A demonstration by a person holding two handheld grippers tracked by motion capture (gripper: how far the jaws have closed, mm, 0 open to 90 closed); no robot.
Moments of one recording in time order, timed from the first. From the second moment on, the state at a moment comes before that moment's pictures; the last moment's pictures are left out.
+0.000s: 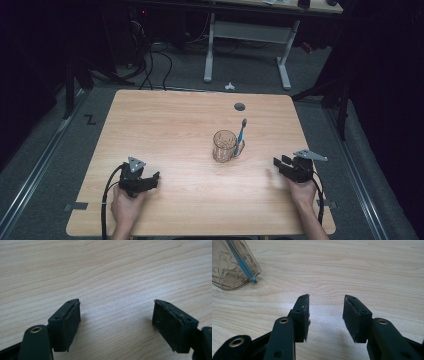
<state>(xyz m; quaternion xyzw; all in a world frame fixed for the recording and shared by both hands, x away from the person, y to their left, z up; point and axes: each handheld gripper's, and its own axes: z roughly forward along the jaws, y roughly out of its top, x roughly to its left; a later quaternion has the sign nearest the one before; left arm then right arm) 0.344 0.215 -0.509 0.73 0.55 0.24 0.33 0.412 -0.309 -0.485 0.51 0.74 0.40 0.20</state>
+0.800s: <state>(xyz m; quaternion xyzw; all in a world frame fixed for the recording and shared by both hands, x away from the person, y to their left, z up) 0.344 0.215 -0.509 0.73 0.55 0.24 0.33 0.419 -0.300 -0.499 0.51 0.75 0.37 0.20</state>
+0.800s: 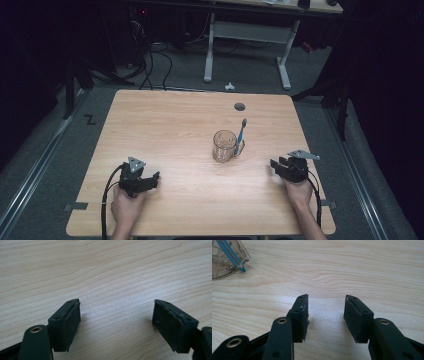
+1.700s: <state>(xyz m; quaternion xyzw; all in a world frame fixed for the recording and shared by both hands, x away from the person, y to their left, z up) 0.343 0.215 -0.509 0.73 0.55 0.24 0.33 0.418 -0.289 -0.501 0.50 0.77 0.33 0.23</state>
